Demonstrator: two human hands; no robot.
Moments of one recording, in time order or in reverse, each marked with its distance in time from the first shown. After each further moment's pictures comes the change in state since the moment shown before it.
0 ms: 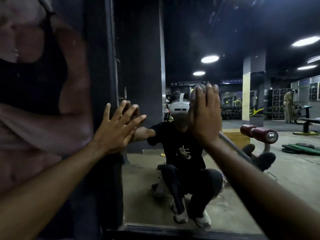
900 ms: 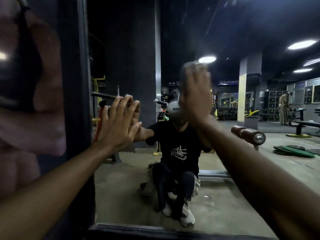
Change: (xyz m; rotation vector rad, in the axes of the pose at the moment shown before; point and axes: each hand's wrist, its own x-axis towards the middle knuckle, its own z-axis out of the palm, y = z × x) left_hand 0.060 0.091 -0.029 -0.375 0.034 -0.348; right_hand 0.074 0.053 -0.030 0.028 -0.032 -0.131
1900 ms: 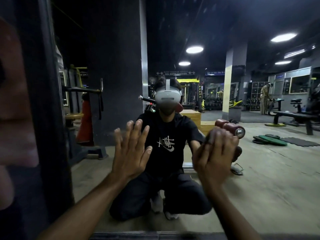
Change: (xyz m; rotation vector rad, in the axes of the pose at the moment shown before) left_hand -0.021 0.100 0.046 -0.102 0.174 0.128; right_hand -0.170 0.097 -0.033 -0.123 0.095 0.310
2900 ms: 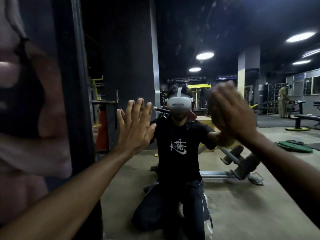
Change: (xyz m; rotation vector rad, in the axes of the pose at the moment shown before) left_hand 0.101 -0.069 -0.063 0.095 -0.137 -0.106; right_hand 0.193 -0.039 -0.014 0.056 -0.190 -0.518
